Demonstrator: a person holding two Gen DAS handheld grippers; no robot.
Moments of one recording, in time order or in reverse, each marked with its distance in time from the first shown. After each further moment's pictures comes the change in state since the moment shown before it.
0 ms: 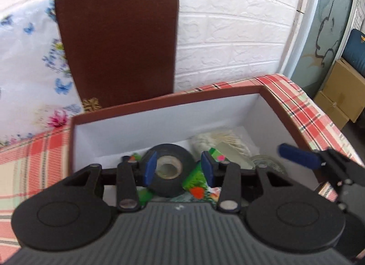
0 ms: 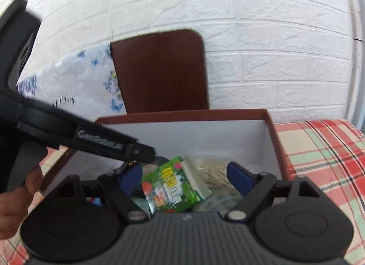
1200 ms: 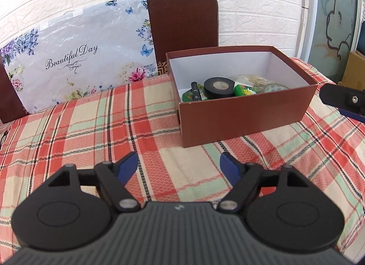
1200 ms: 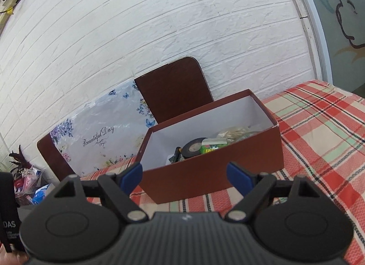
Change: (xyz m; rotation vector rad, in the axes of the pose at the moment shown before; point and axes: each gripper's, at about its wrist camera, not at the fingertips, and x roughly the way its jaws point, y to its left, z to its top) left arm -0.123 0.027 -0.141 -0.014 -0.068 0.202; right arm -0.161 0.048 -0.056 0.284 -0.090 0.035
